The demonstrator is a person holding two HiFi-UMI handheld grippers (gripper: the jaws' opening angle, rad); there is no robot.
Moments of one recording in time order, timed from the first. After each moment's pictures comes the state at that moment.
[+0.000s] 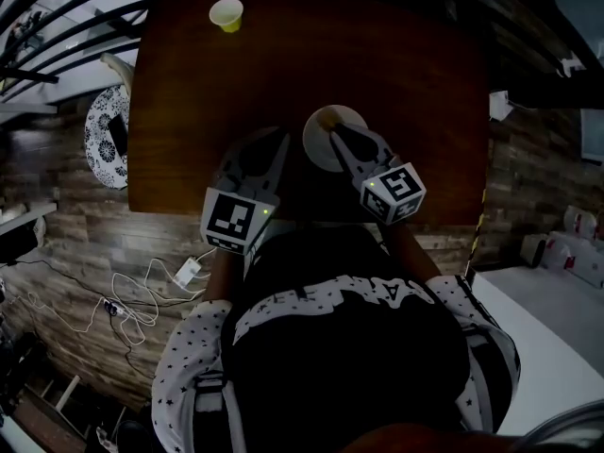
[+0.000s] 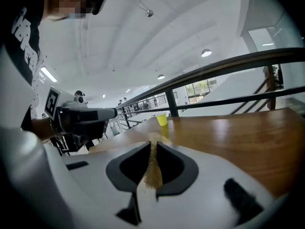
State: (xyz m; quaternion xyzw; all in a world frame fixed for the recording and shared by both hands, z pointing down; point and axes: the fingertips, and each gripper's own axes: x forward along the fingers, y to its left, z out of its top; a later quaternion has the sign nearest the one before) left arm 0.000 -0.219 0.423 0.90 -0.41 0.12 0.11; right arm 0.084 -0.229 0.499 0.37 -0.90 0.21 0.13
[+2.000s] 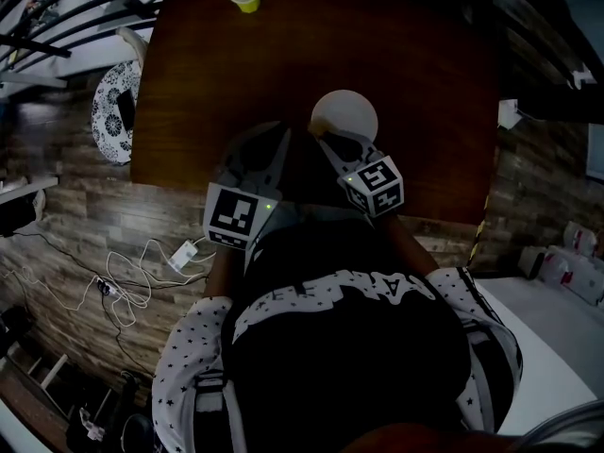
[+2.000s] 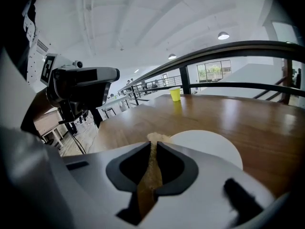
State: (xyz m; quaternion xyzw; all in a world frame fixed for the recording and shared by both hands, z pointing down) left arm -0.012 -0.185 0.426 0.88 -0.44 0.14 0.10; right arm 0.052 -0.176 0.559 0.29 -0.90 0.21 0.24
